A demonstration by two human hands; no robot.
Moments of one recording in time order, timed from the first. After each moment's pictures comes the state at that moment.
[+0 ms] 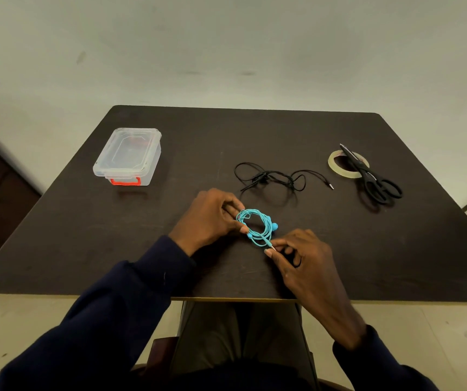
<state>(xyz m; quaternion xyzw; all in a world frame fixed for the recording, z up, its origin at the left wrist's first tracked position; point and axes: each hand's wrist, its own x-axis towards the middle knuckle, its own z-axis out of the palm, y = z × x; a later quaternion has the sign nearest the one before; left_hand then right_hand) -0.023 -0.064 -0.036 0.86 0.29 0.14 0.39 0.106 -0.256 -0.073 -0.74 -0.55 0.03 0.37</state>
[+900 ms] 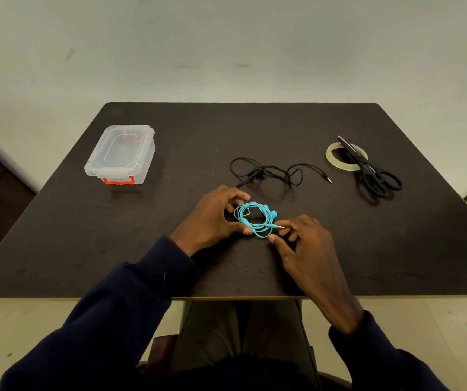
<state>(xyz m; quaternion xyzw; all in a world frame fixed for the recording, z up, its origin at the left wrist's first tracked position) -0.016 -0.069 -0.044 0.88 0.28 0.12 0.35 0.116 -0.243 -0.071 -0.80 -0.49 0.02 0.35</state>
